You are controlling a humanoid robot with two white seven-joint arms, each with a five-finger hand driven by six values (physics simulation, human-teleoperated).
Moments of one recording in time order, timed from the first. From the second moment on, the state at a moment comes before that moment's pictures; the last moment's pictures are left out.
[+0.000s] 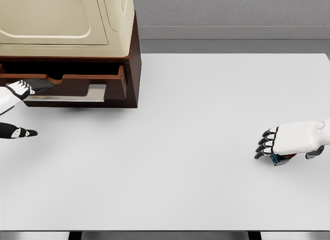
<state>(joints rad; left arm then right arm) 0.10 1.02 0.01 -1.70 0.01 -0.61 -0.29 -1.07 -1.24 1.36 -1.75 0.37 -0.61 0.61</state>
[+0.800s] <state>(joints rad) 0.10 1.01 -0.03 -1.67 0.00 -0.61 -0.29 -1.07 -1.25 1.36 -1.75 0.37 -0.61 0.61</state>
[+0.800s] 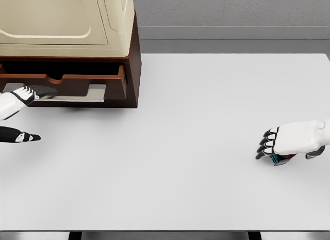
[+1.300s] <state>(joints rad) 0.08 1.01 -0.07 -1.67 0.00 -0.61 -0.29 -1.07 -1.25 1.36 -1.75 0.36 -0.61 0.61</state>
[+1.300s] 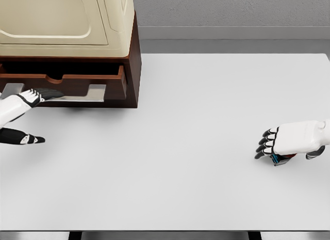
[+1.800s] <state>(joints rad) 0.09 1.02 -0.08 -1.71 0.00 -0.61 -0.28 -1.07 -1.25 1.36 -1.75 0.36 -0.61 0.61</state>
